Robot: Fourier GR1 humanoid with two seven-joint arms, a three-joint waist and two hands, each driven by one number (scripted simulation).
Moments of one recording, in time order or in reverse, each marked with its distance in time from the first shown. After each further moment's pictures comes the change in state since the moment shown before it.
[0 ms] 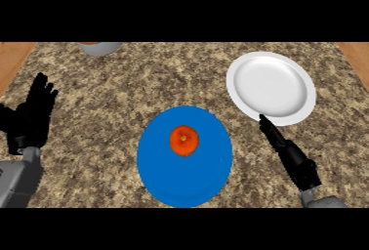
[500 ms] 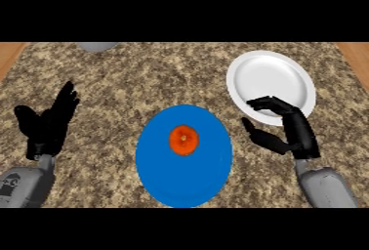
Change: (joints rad) left arm 0.035 -0.013 -0.106 -0.033 -0.052 -0.069 0.038; right arm -0.181 0.049 -0.069 -0.060 0.136 -0.217 0.052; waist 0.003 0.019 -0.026
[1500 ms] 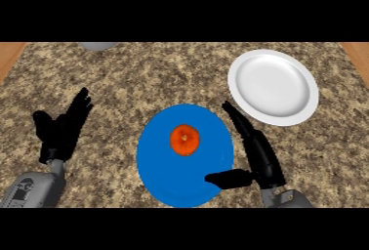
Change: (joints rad) left arm 0.026 -0.076 0.004 -0.016 -0.069 -0.066 0.022; right arm 0.087 0.109 0.237 -0.178 0.404 -0.056 0.269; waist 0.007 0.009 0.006
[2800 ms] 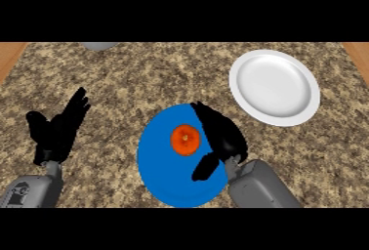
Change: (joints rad) left arm 0.024 -0.048 0.078 -0.066 -0.074 -0.067 0.057; right arm -0.263 0.154 0.014 0.172 0.204 0.447 0.465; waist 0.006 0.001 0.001
